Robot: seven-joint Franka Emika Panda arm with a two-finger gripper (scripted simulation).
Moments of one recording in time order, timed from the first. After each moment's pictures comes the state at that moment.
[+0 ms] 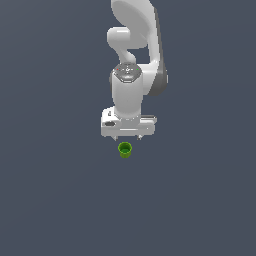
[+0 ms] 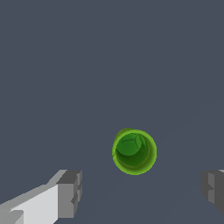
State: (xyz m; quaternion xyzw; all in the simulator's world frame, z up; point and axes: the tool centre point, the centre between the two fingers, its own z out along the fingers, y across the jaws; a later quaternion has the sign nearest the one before) arm 0.001 -0.001 0.158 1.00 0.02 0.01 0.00
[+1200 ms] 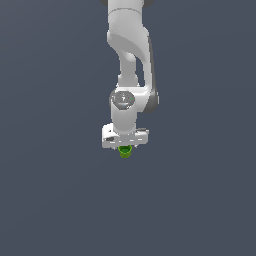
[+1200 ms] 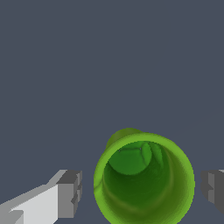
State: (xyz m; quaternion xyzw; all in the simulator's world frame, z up) arm -0.009 -0.014 0.069 1.00 0.06 0.00 0.00
